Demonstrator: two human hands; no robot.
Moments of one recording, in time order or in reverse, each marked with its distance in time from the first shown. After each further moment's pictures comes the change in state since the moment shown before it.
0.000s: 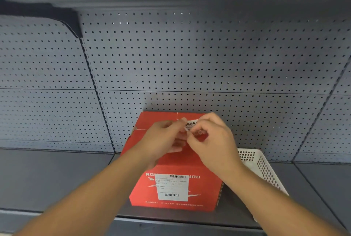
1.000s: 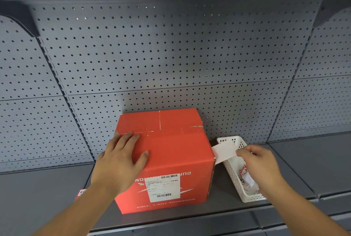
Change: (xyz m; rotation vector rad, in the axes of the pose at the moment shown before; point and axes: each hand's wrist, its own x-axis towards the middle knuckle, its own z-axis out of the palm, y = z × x) left_hand 0.019 -0.095 -0.075 1.245 0.215 0.330; right_hand -0.079 0.078 -0.071 0.131 0.218 0.909
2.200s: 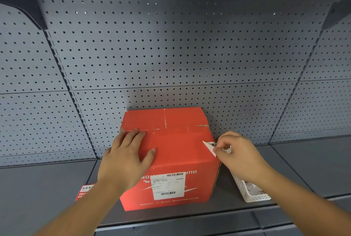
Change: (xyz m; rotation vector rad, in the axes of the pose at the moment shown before) left_hand 0.001 -0.003 0.003 -0.016 0.005 0.008; right_hand -0.004 -0.035 0.037 -0.477 -0.299 -0.585
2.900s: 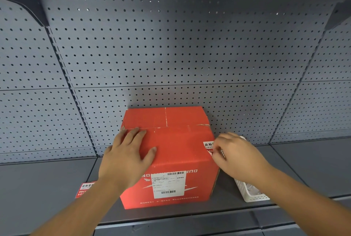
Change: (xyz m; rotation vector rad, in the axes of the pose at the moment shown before) left_hand 0.000 -0.001 0.001 0.007 -0.005 0.002; right_hand 0.005 -0.002 0.001 -0.438 -0.080 -0.255
